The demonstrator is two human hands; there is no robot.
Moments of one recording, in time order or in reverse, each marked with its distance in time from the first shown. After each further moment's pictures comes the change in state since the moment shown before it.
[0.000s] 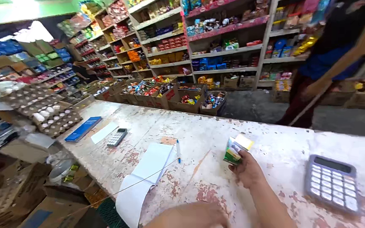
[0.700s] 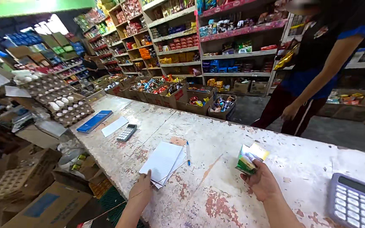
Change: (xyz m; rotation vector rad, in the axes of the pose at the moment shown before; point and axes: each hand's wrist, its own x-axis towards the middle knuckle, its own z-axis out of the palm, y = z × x) left_hand -0.144 -0.142 -0.006 0.255 0.555 -1.338; right_hand 0.000 0.006 0.009 0.006 0.013 -0.017
